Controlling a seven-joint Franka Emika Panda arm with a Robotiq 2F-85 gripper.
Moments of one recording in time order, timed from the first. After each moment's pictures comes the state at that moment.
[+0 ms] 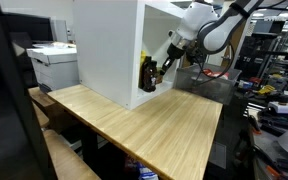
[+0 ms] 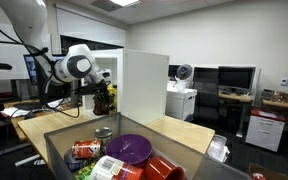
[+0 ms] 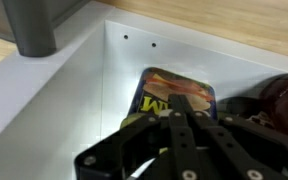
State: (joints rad) arm 0.22 0.16 -0.32 -2.41 -0.44 3.00 0.20
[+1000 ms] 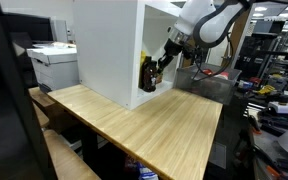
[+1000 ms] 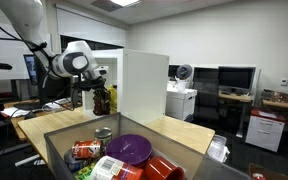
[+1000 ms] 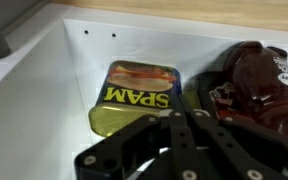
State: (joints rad) arm 0.24 0.12 -0.26 -2.41 -0.25 2.95 0.23
